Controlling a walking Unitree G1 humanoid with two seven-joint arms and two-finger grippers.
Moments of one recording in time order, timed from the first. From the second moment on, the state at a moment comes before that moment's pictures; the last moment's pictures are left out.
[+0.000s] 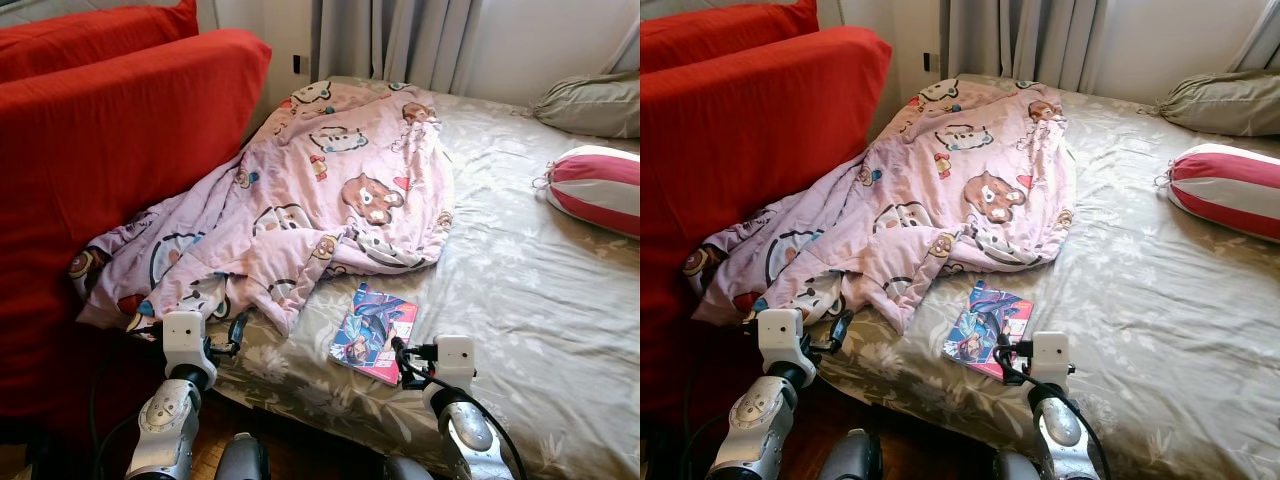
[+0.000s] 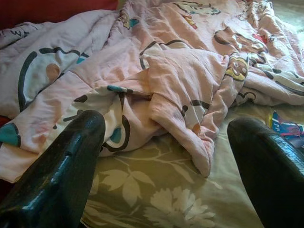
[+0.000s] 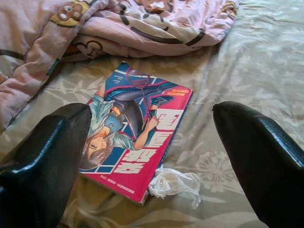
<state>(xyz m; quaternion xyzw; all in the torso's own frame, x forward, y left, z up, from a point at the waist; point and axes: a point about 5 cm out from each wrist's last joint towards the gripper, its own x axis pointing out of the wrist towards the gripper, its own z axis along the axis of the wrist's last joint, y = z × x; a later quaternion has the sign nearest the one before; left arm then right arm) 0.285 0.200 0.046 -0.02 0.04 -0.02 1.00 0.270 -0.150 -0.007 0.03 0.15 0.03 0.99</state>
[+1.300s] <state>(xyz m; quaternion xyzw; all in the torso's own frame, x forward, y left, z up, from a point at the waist) 0.291 0.184 0.058 -0.03 0.01 -0.05 1.00 0.266 -0.179 -0.021 0.08 0.23 -0.06 0.97</state>
